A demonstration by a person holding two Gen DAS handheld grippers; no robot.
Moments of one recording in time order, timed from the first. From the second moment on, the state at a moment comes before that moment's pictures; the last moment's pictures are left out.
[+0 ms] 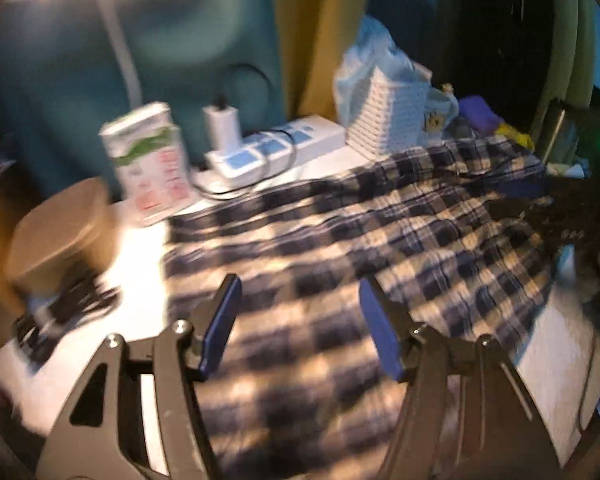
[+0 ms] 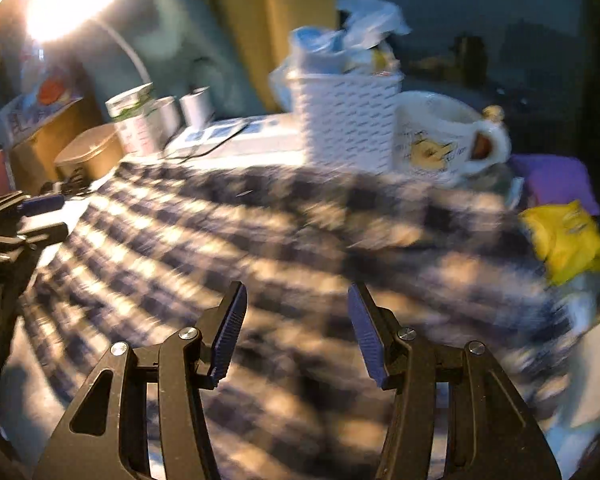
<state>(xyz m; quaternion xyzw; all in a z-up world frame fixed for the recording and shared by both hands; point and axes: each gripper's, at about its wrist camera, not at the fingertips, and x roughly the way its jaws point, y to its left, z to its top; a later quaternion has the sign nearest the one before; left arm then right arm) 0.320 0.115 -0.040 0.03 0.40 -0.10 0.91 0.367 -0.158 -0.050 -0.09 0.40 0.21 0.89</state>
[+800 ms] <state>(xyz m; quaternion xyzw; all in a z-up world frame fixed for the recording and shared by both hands) 0.378 0.143 -0.061 0.00 0.43 -0.05 0.90 0.440 -0.099 -0.043 -0.13 0.42 0.23 0.87</state>
